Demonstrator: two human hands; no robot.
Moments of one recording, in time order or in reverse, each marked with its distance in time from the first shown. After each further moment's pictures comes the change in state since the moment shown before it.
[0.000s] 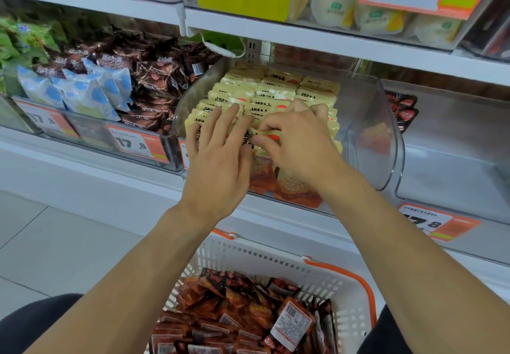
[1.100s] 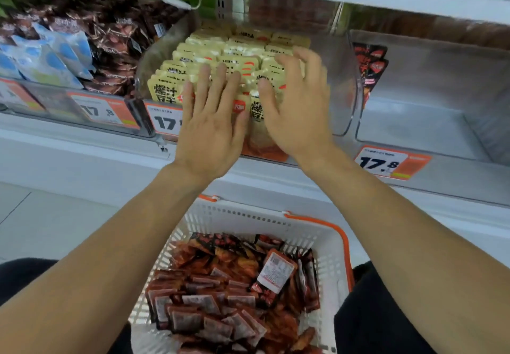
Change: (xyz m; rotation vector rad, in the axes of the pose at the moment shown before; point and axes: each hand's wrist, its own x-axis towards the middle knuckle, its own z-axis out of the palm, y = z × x) left_hand -0.007 0.026 0.023 0.065 -0.067 0.108; right_hand -0.047 0.015 -0.013 0.100 0.263 0.207
